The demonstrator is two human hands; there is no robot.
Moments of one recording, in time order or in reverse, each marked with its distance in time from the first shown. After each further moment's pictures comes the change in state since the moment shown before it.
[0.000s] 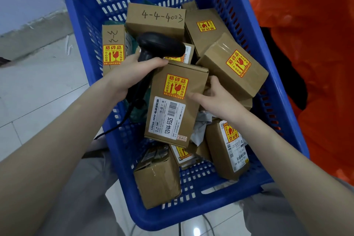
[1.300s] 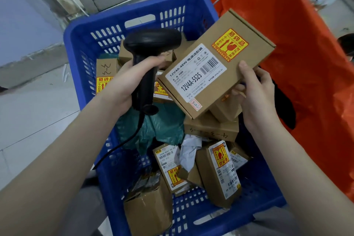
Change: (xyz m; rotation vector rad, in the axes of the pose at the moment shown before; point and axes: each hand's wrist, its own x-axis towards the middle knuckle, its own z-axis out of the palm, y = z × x) left_hand 0.003 0.050 0.013 -0.293 0.074 0.119; right_hand -0.001 -0.027 -0.073 0.768 0.599 -0.139
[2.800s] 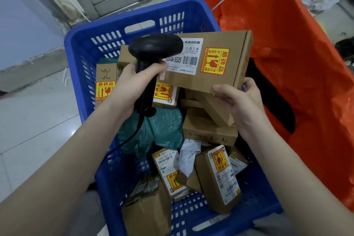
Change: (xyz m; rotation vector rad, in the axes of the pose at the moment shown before) left_hand -0.001 0.002 0.011 -0.002 0.110 0.086; right_hand -0.002 0.008 0.000 -0.056 -0.223 0.013
